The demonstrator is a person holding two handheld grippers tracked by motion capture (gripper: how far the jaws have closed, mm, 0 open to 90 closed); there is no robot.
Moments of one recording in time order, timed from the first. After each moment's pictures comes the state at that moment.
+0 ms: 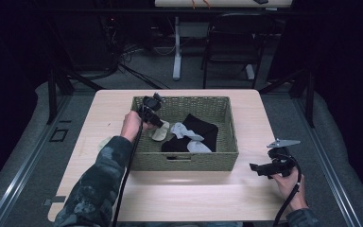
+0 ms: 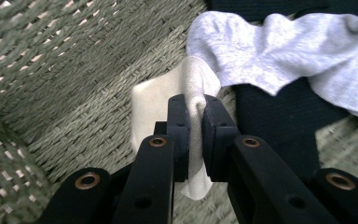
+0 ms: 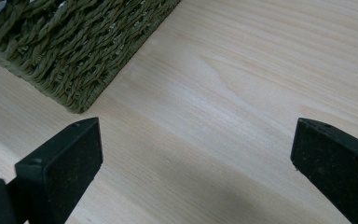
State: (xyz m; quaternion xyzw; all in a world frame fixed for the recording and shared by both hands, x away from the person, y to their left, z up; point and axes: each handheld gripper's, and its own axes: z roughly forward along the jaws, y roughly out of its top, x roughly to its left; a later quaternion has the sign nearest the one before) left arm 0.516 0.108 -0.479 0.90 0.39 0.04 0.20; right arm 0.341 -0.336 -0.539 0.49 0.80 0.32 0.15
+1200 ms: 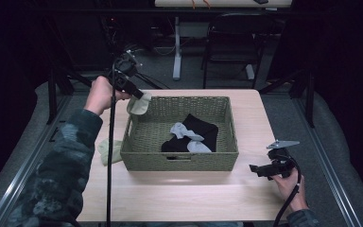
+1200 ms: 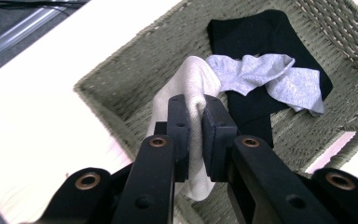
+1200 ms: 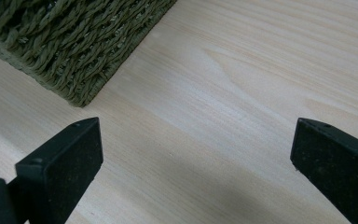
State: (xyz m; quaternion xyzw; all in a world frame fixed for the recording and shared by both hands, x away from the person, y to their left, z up) left arm 0.497 0.164 -0.324 0.89 0.40 0.08 0.22; right arm 0.339 -0.336 -0.540 0.49 0.81 0.31 0.14
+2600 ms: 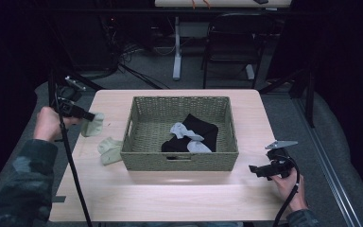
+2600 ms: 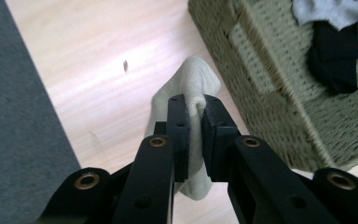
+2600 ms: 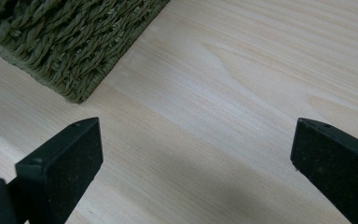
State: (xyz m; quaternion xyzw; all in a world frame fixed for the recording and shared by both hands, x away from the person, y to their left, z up) left arm 0.454 0.315 -0.396 0.83 0.51 0.07 0.21; right arm 0.340 -0.333 -0.542 0.49 0.81 0.30 0.14
